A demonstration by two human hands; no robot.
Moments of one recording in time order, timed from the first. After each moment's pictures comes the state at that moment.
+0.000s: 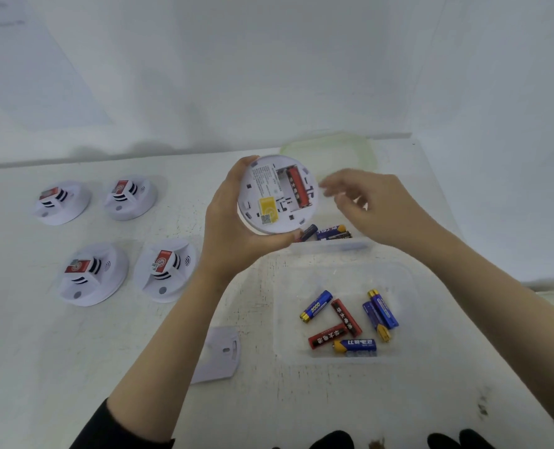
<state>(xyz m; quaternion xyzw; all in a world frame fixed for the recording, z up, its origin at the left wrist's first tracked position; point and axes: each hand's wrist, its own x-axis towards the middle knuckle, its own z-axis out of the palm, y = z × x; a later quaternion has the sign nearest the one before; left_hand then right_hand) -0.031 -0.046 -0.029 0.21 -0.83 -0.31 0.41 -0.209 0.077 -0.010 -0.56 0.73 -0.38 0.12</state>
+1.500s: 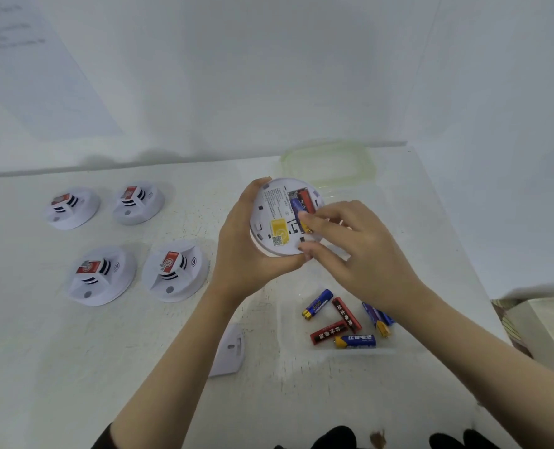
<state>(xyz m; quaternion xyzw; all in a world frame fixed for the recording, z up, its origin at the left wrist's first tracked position) -0.019 -0.017 -0.027 0.17 -0.82 -0.38 0.39 -0.152 0.100 -0.032 -0.64 0.63 -0.42 -0.14</state>
